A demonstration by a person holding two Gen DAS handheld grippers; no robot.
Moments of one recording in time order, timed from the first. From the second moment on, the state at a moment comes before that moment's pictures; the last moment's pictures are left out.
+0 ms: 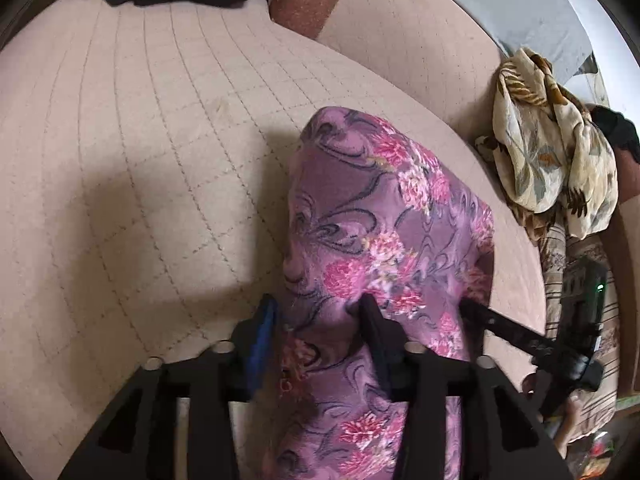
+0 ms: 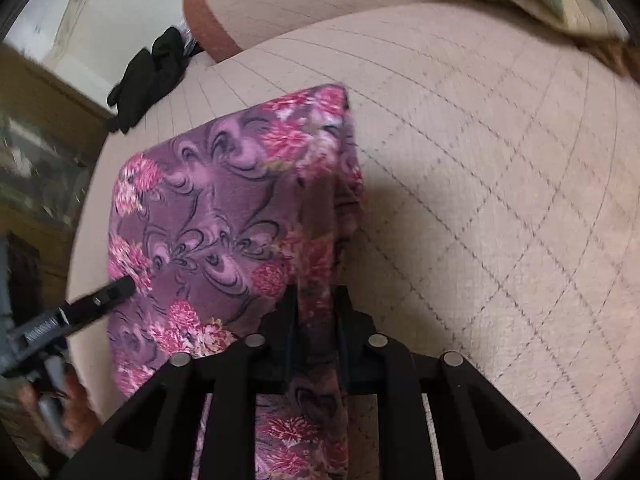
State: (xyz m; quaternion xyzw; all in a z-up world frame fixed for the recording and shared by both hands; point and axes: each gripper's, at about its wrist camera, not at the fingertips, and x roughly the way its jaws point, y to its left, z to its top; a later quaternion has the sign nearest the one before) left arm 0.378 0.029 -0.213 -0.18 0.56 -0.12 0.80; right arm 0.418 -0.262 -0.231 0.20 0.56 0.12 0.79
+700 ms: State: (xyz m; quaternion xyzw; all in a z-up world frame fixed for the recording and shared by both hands) left arm 0.356 0.010 -0.209 -0.08 0.57 -0.06 0.82; right arm 0.387 -0.264 -0.217 0.20 0.57 0.10 0.79
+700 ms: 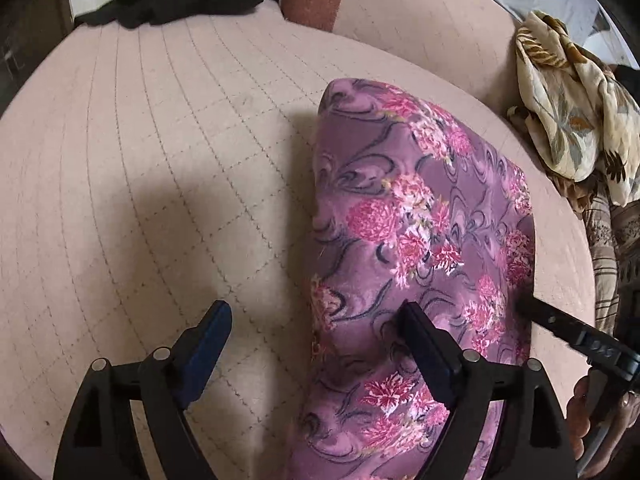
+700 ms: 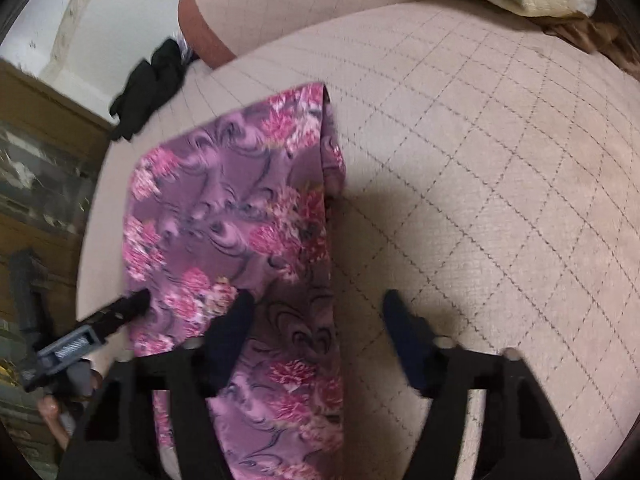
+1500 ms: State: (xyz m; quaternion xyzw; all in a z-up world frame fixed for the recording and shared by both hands) left arm 0.265 -0.019 -0.193 -0.02 0.53 -0.03 0.85; right arm 0.294 -0.258 -0.215 0.23 0.57 0.11 0.79
